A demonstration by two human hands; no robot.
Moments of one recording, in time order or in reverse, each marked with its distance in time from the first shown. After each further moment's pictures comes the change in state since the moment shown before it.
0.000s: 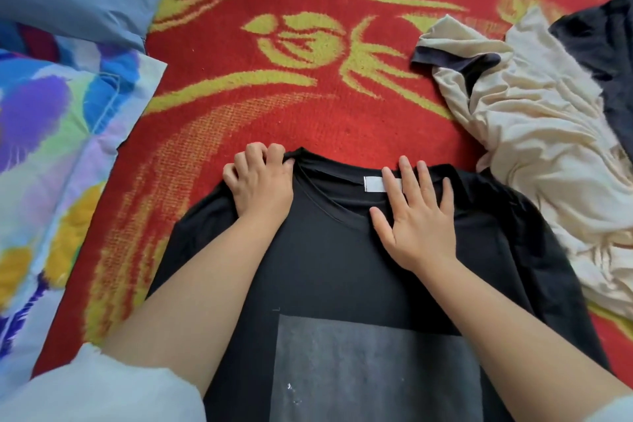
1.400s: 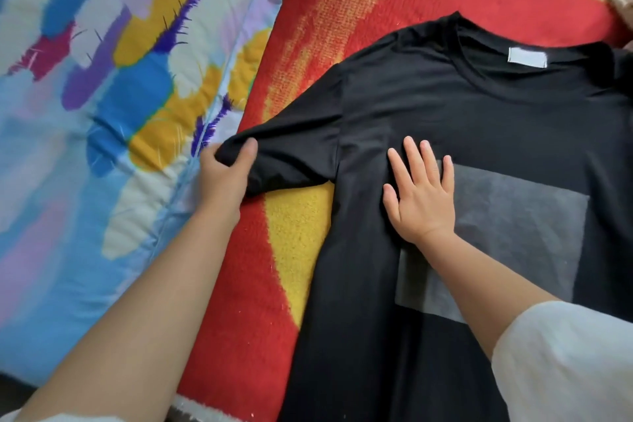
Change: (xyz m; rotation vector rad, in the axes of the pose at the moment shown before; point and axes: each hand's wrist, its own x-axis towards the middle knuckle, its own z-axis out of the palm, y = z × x) left_hand -0.169 -0.246 -0.036 -1.072 0.182 -0.664; right_hand -0.152 -0.167 0.023 0.026 -0.024 -0.183
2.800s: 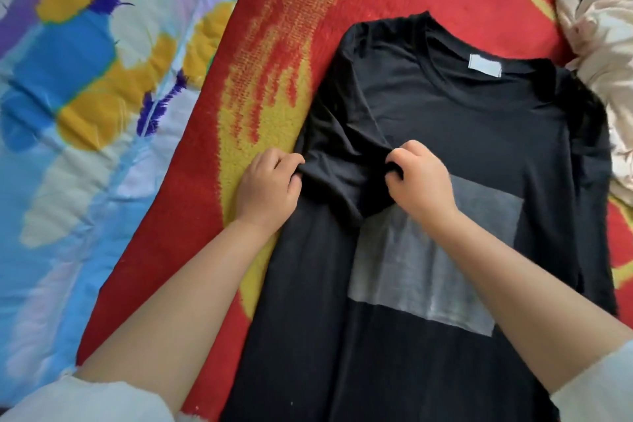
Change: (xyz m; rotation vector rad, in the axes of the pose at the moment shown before) left_hand -0.042 -0.039 0.064 0.608 -0.185 1.108; right_hand 0.017 0.033 -0.060 0.344 -0.021 0.041
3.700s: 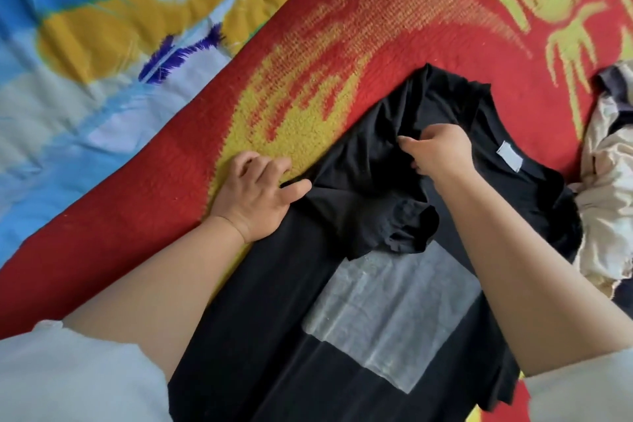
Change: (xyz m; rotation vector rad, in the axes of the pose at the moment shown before) left_hand -0.016 -0.019 0.023 0.260 0.137 0.056; right_hand 0.130 -0.021 -0.008 0.011 -0.351 0.492
